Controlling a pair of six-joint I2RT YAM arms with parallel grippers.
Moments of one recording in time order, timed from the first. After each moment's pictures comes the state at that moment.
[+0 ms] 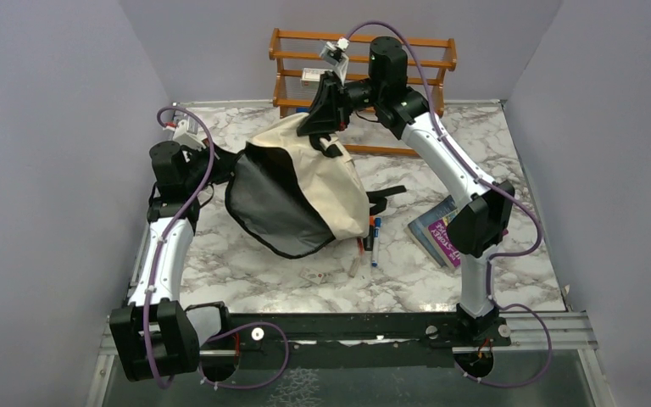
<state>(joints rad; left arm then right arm) 0.15 1.12 0.85 0.00 0.60 -0.54 0.55 2.03 2.16 -0.16 -1.33 0.25</state>
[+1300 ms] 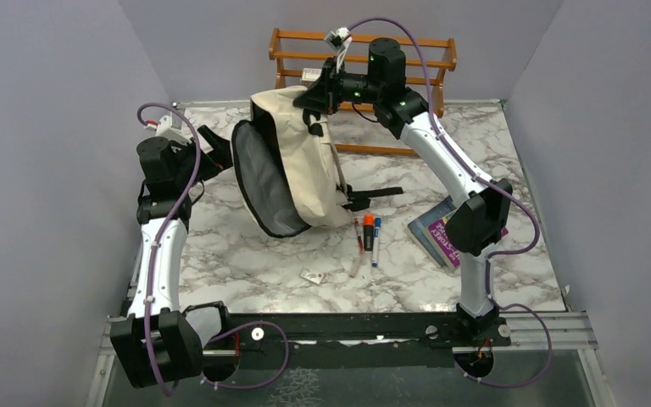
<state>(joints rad) 0.19 1.09 0.91 -0.09 0.50 -0.56 0.55 2.05 2.16 -0.15 -0.85 0.23</state>
